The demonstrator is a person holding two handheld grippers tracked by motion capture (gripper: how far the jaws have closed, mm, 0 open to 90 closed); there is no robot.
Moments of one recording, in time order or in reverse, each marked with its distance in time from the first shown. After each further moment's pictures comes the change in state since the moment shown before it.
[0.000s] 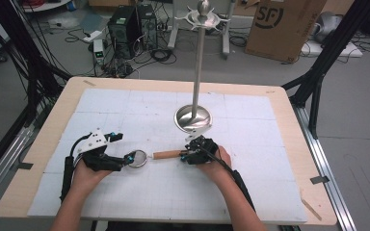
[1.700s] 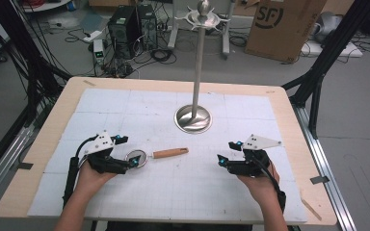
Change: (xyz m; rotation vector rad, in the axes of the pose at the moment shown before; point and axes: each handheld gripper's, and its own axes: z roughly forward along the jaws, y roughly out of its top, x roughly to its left) left arm -0.013 0.001 0.012 0.039 -0.032 0.011; right arm -0.010 -0.079 -0.126 -0.311 -0.128 0.157
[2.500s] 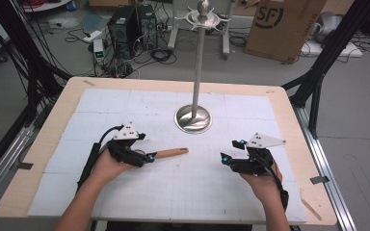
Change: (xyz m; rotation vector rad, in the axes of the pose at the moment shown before) left arm -0.004 0.033 0.056 0.234 -0.078 0.061; right arm -0.006 0.000 -0.004 -0.018 -0.005 0.024
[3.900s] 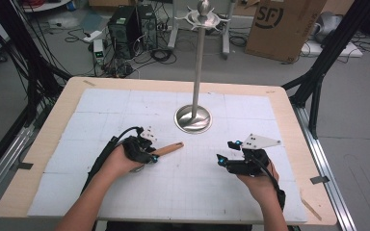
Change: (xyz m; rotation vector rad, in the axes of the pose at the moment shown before) left arm -0.002 0.010 0.034 0.344 -0.039 0.050; right arm 0.008 0.003 0.005 0.018 0.019 -0.033
